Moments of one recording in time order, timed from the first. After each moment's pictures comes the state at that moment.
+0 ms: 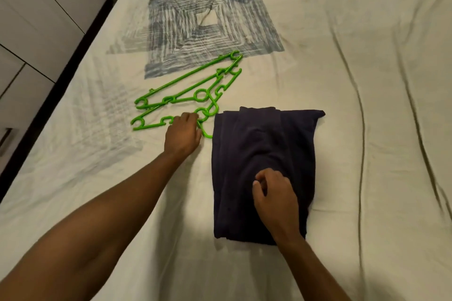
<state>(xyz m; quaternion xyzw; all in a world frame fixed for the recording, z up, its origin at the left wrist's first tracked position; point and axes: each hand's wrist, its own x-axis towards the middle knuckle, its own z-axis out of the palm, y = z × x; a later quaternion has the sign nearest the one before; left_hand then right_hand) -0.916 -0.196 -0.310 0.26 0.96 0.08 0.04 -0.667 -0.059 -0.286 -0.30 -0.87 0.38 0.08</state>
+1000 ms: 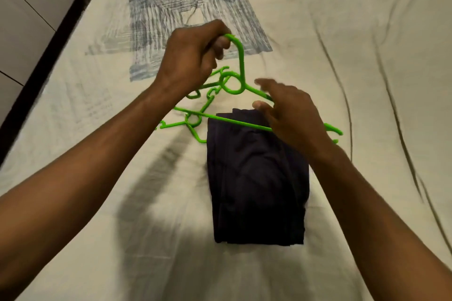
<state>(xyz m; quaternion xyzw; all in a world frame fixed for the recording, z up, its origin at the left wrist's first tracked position) -0.943 -0.124 -0.122 0.47 0.78 0.40 -0.08 -0.776 0.033 -0.178 -0.11 -0.96 0.20 0.14</state>
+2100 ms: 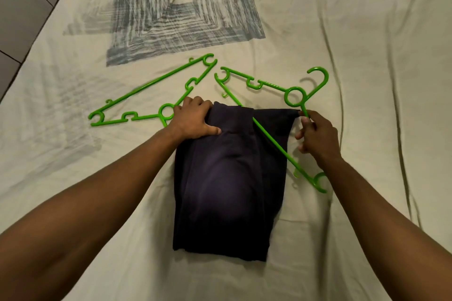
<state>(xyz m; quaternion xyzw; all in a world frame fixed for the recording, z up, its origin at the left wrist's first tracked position) -0.924 -0.075 -0.304 0.31 0.93 0.02 0.21 -0.732 0.172 -0.318 -0.41 -0.76 0.50 0.07</state>
